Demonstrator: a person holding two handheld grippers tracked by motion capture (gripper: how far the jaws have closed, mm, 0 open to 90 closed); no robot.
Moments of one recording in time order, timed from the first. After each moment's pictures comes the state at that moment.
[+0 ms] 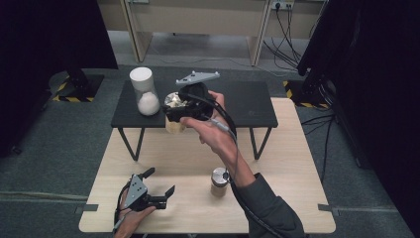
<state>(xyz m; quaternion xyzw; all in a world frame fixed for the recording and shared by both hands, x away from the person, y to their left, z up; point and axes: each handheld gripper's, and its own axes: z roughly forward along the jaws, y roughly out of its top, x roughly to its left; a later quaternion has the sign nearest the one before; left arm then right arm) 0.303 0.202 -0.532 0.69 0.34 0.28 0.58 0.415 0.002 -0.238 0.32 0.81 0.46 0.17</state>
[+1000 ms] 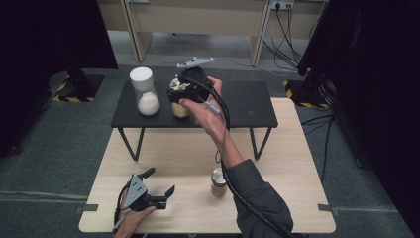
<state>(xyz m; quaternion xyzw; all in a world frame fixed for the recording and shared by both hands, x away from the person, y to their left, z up) 0.303 0.202 -0.532 0.69 0.34 0.28 0.58 0.464 0.013 -0.242 0.36 0.79 0.45 0.21</state>
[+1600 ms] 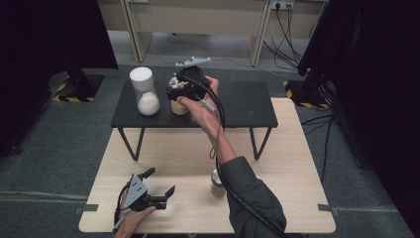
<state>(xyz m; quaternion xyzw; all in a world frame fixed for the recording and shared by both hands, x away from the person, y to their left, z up) 0.303 0.202 -0.532 0.69 0.34 0.28 0.58 0.479 0.019 -0.252 0.37 0.78 0.45 0.22</state>
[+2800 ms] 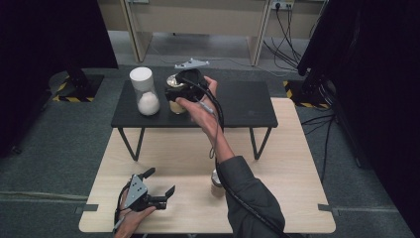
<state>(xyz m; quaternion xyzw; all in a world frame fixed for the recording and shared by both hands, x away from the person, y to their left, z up) 0.303 0.201 -0.532 0.69 0.33 0.28 0.58 0.486 0.020 -0.265 0.36 0.77 0.47 0.23</state>
